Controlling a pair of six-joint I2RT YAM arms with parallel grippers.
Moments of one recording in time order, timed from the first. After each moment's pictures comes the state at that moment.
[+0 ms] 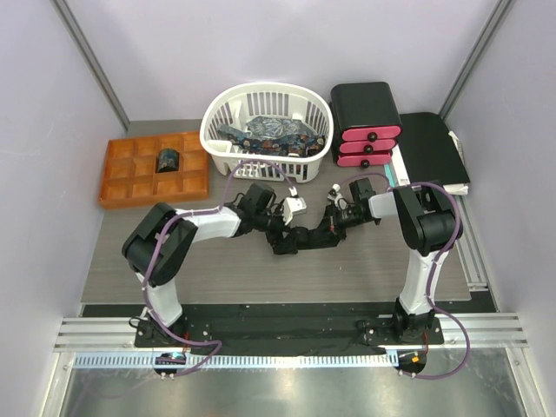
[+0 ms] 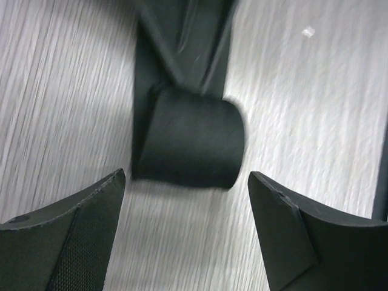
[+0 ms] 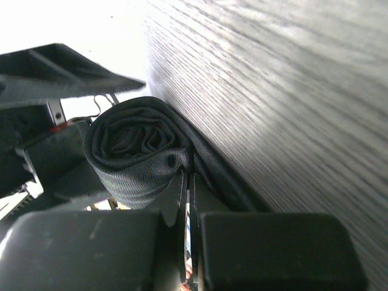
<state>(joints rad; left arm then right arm) -0.66 1.81 0.97 -0.01 0.64 0.32 0.23 1.98 0.91 -0.15 -0.99 0.47</state>
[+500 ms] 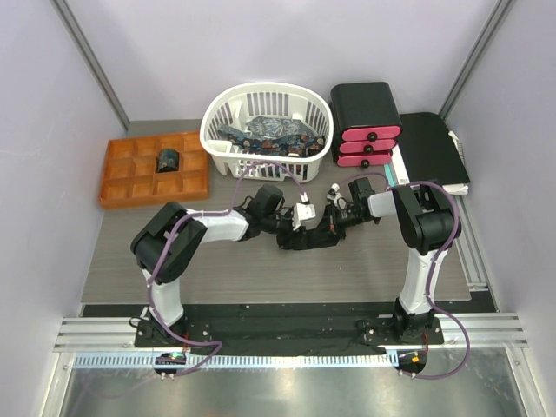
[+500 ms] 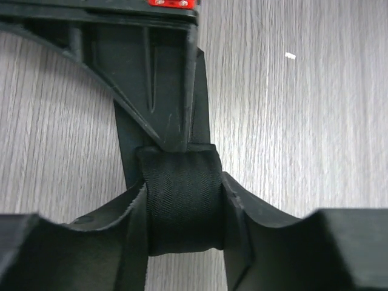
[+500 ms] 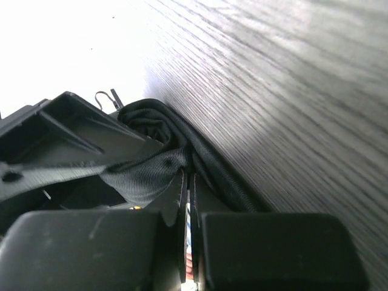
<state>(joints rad) -0.72 1.86 0.97 0.17 0.69 0.40 0.23 1.99 0.93 -0.17 -1.01 0.46</state>
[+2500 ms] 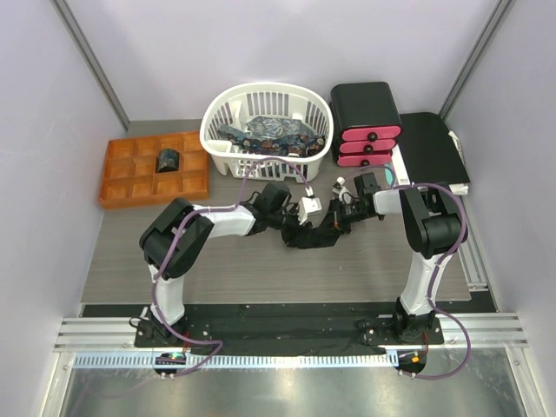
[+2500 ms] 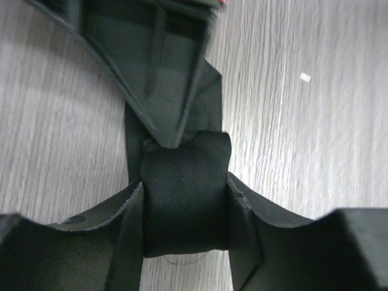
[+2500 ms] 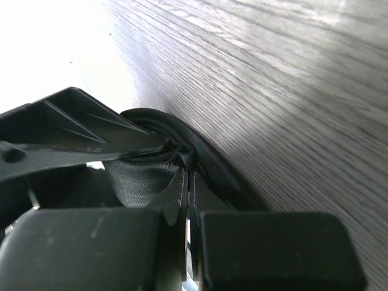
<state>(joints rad) -0.73 1.93 1.07 0.11 0.67 0.30 0.19 1.94 0.94 -0.20 -0.93 0.39</state>
